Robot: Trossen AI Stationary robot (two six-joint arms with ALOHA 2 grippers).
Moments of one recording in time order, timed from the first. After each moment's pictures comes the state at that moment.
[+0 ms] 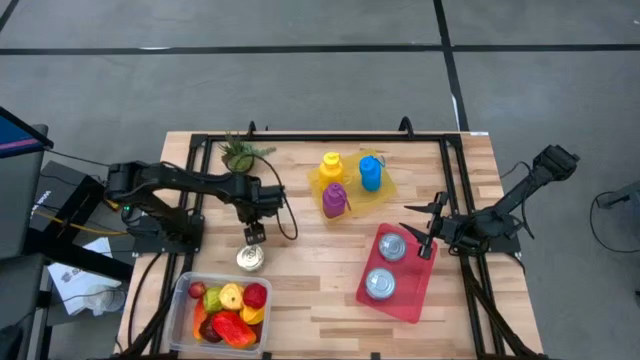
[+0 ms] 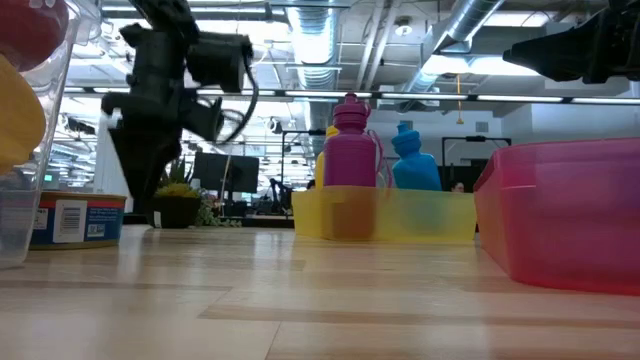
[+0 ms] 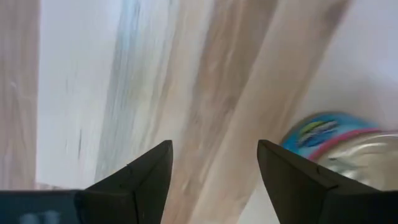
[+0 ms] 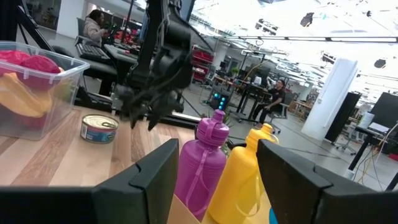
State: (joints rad) left arm 0.13 1.52 0.89 -0.94 0.03 -0.15; right arm 0.69 0.63 0.02 0.82 0.97 -0.48
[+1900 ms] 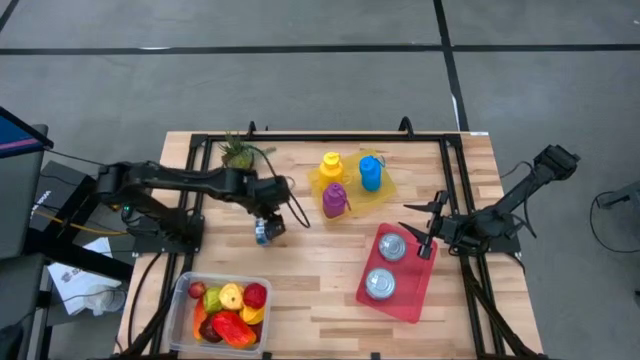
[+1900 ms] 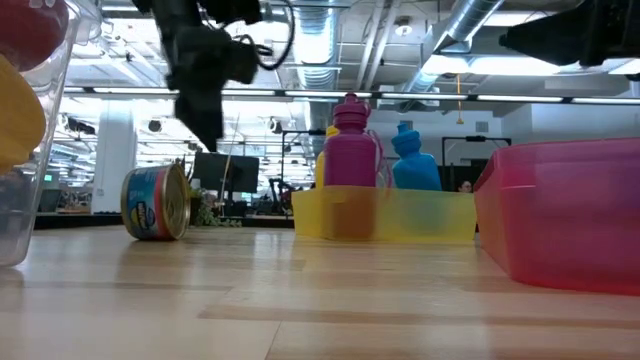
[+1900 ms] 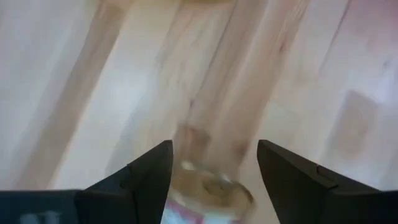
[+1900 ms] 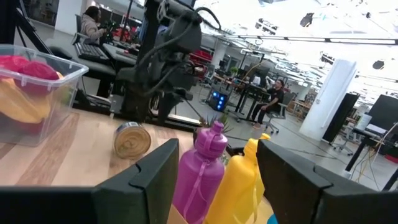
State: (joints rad) left arm 0.08 1.44 1.03 -0.76 -0.04 -0.32; right arm 0.69 0.63 0.10 0.74 0.98 -0.49
